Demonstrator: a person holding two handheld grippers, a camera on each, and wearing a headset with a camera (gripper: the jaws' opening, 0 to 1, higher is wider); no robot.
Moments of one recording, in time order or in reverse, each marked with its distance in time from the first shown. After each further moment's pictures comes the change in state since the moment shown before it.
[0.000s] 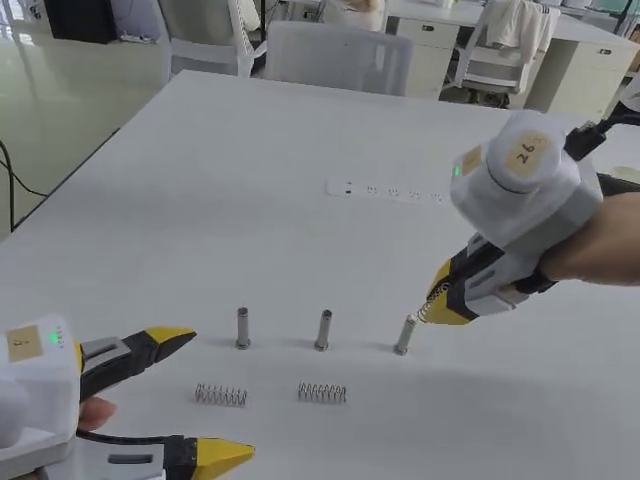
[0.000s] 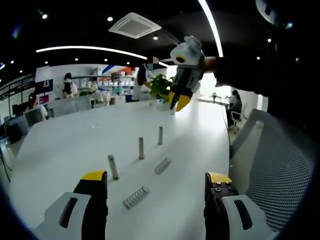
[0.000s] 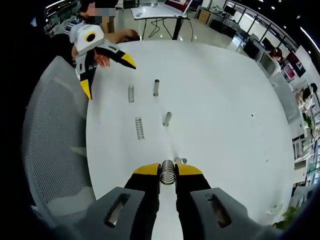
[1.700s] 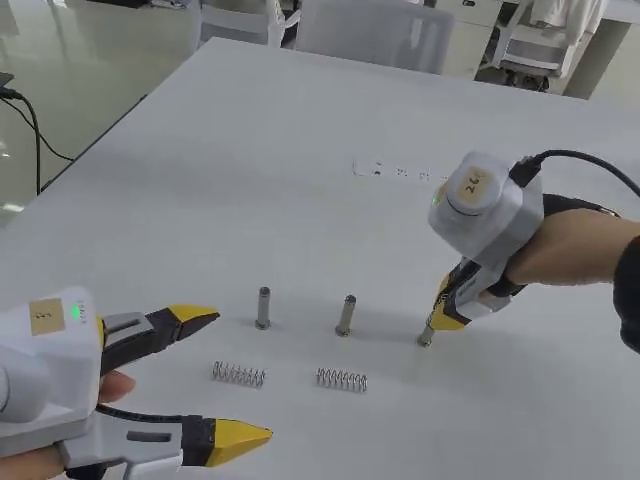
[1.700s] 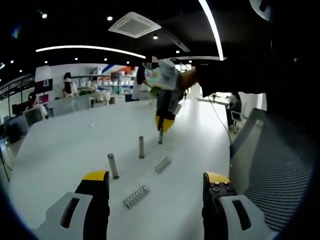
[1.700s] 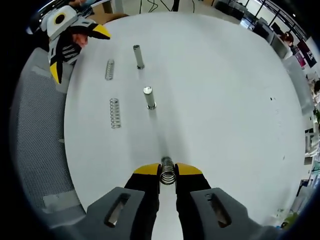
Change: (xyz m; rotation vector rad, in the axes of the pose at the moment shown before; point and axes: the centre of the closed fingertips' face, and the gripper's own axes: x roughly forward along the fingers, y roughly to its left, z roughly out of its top) left arm 0.003 0.004 -0.004 -0.003 0.006 0.000; right arm 0.080 -0.028 -0.032 0.026 0.157 0.095
